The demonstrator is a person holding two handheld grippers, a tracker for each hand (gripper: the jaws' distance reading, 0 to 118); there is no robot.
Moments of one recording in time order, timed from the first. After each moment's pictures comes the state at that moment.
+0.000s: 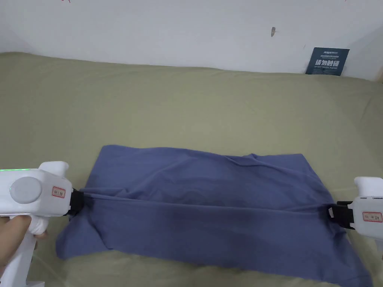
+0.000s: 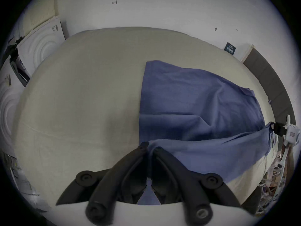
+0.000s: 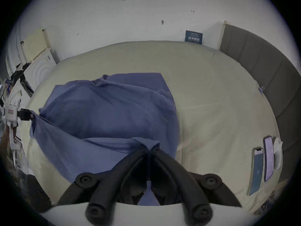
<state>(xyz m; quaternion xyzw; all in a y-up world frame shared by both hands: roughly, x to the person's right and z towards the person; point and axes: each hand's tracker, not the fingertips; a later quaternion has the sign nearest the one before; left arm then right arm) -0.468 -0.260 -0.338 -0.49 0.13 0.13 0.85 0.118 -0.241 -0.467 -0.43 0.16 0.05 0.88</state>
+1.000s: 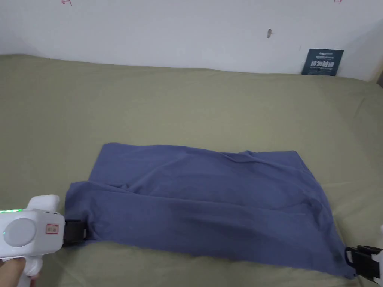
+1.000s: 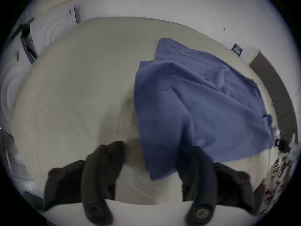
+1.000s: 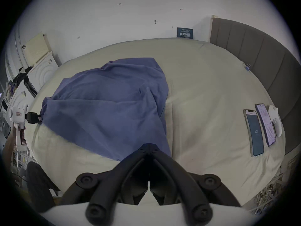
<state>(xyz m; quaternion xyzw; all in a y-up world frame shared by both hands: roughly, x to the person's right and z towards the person) -0.446 -0.281 -0.260 -0.49 0.17 0.11 0.85 0.167 -0.250 -0.362 -0.44 0.15 0.02 0.89</state>
